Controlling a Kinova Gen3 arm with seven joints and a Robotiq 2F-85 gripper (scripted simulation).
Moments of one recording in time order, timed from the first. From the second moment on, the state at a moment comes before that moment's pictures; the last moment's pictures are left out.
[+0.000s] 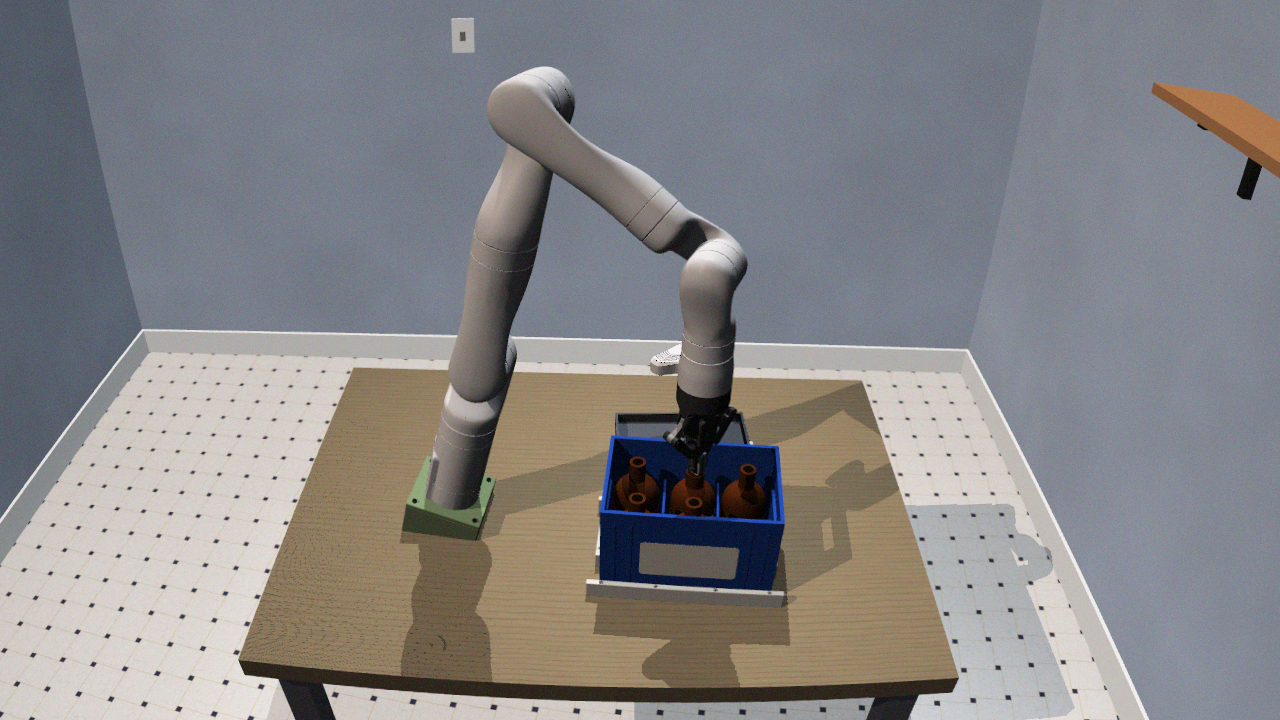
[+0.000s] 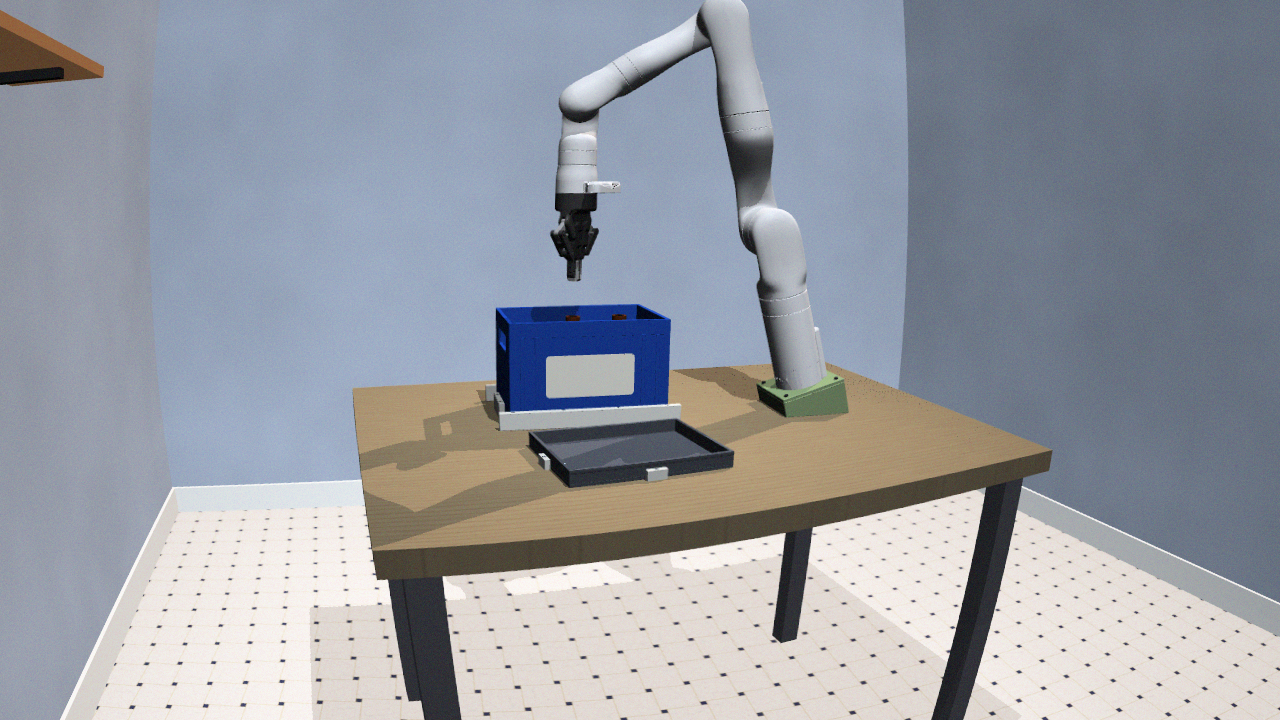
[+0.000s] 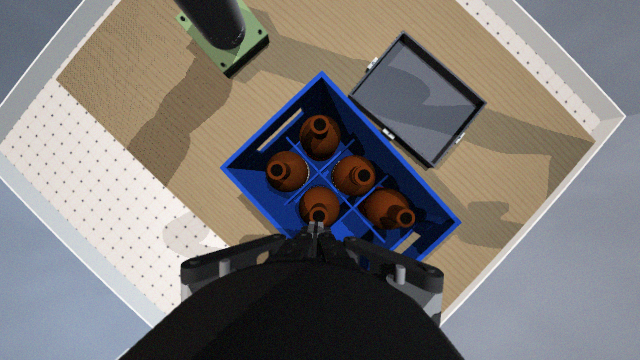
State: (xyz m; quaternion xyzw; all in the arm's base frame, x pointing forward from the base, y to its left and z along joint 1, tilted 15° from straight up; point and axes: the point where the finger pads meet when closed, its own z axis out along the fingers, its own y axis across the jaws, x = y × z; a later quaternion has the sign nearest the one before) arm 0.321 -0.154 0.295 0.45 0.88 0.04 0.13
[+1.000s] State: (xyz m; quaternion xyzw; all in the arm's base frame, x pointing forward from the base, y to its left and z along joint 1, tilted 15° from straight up) arm 0.323 -0.153 0.294 0.45 0.88 0.04 0.13
